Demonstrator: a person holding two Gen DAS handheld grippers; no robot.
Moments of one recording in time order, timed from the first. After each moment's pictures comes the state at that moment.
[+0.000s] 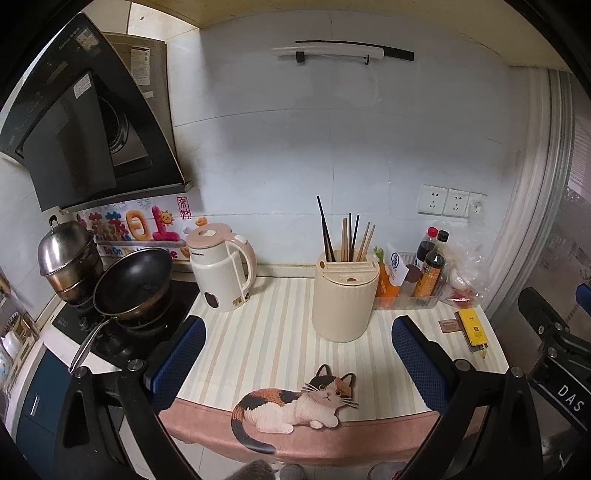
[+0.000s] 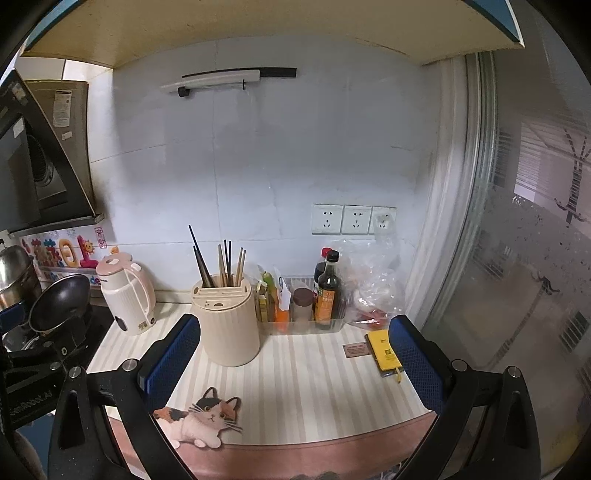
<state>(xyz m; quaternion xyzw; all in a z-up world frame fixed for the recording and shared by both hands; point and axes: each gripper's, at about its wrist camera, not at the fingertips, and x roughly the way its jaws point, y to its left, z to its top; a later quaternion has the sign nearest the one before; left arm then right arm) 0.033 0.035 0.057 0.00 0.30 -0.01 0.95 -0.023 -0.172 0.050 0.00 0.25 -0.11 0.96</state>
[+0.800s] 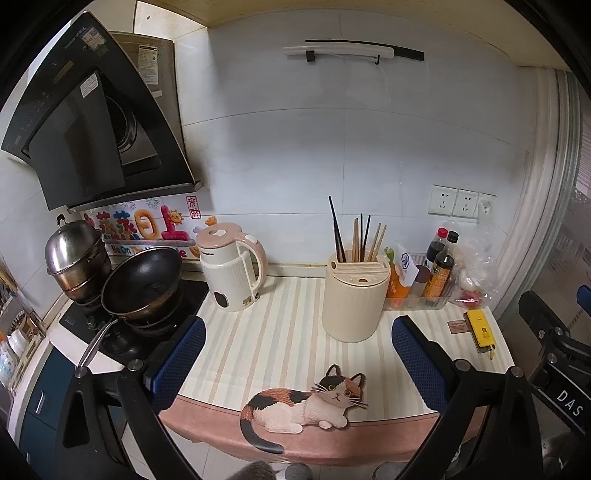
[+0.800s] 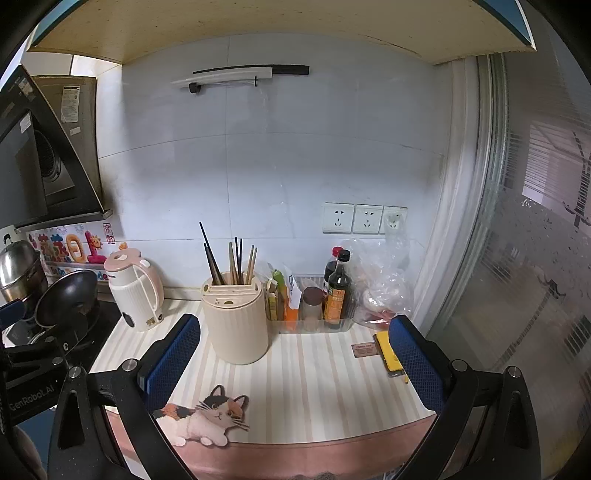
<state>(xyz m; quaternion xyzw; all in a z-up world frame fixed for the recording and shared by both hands) 0.033 0.043 0.058 0.00 0.30 0.00 0.95 -0.016 -0.165 0.045 0.00 0.26 -0.10 0.96</state>
